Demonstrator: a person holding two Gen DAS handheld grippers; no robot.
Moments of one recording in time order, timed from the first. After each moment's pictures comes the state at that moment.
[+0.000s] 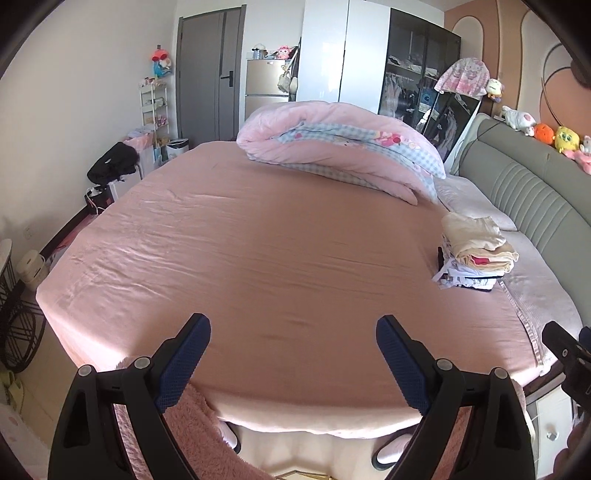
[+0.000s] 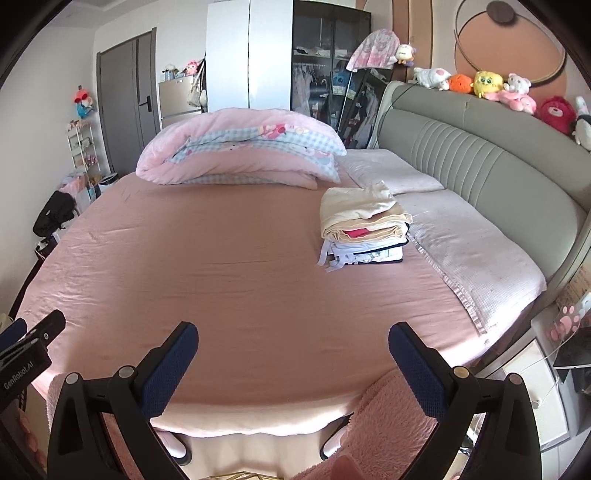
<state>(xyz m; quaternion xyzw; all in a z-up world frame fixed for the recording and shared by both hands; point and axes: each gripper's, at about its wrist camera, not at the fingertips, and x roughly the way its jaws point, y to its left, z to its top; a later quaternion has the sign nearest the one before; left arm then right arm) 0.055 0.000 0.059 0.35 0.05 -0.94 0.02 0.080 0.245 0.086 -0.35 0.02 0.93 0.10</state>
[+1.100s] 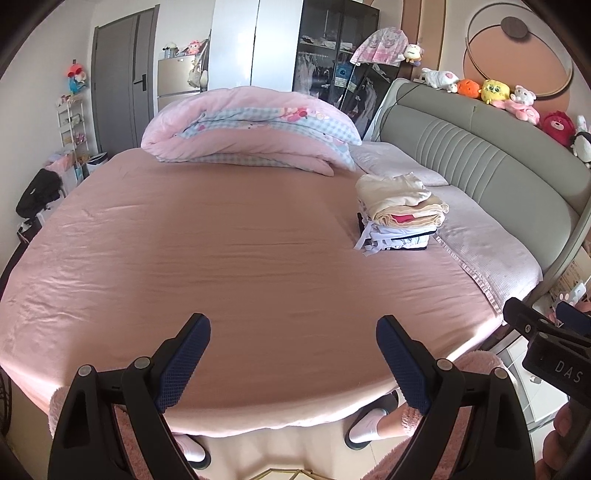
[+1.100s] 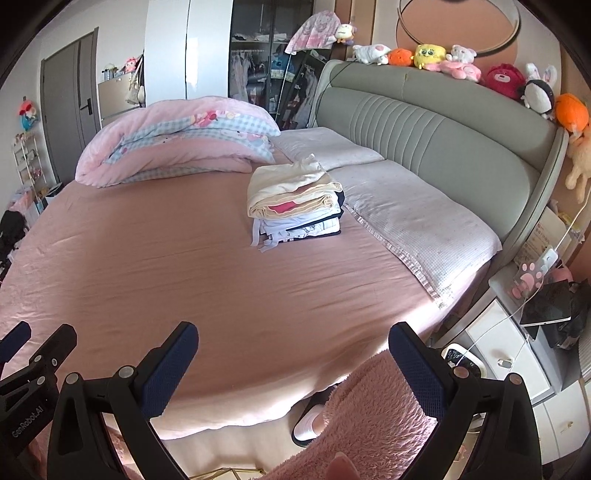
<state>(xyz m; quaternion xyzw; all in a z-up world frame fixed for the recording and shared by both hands) 0.035 0.094 0.040 0.37 0.01 -0.92 -0.13 0.088 0.299 0.070 -0.38 0.04 0.90 0.21</state>
